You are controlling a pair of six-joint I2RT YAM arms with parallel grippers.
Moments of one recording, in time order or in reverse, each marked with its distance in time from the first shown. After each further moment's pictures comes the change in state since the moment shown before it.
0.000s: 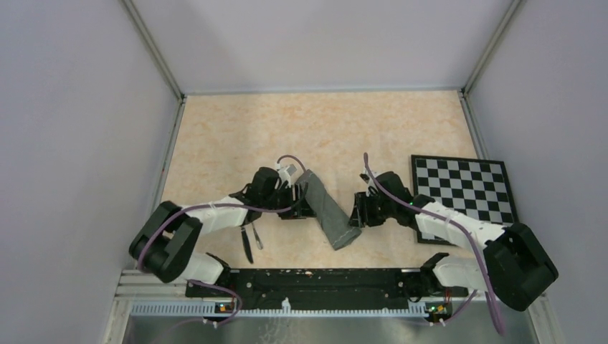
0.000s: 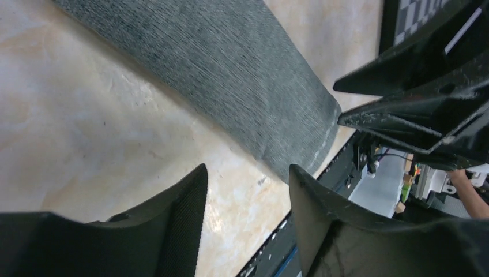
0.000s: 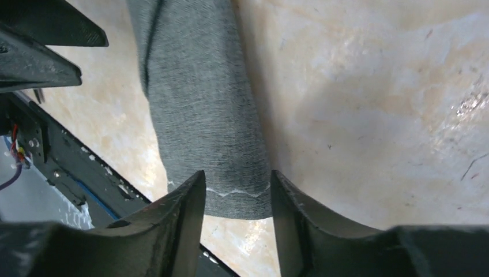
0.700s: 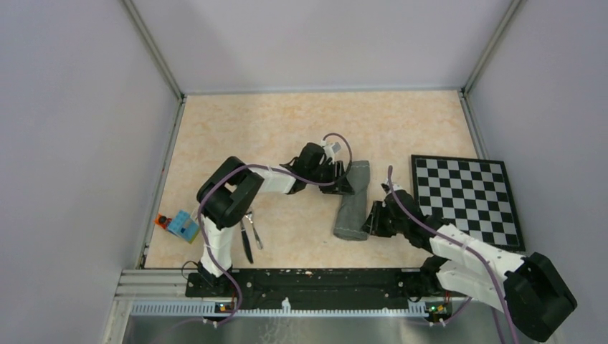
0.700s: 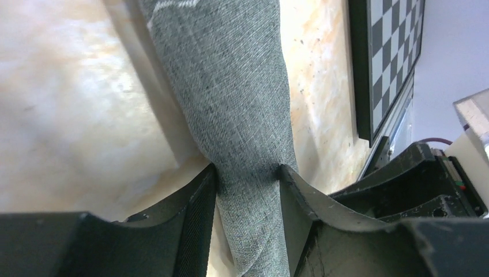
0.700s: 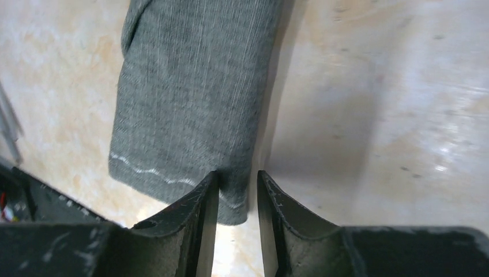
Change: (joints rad) left arm -0.123 0.633 0.557 0.134 0.008 0.002; right arm 0.019 -0.209 -0.232 0.065 0.178 0.216
